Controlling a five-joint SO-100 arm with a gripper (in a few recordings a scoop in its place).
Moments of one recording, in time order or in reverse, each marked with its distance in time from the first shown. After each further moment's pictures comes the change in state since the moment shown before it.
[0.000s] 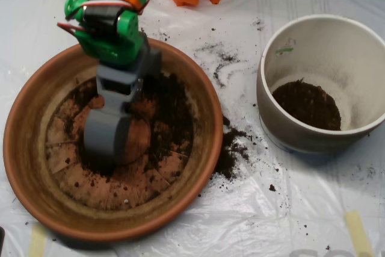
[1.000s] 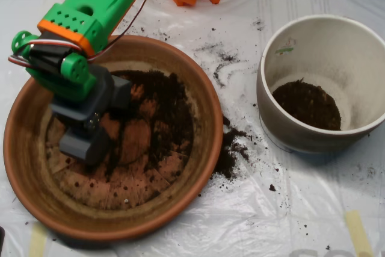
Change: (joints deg) arm 6.1 -33.0 -50.7 18.2 0.4
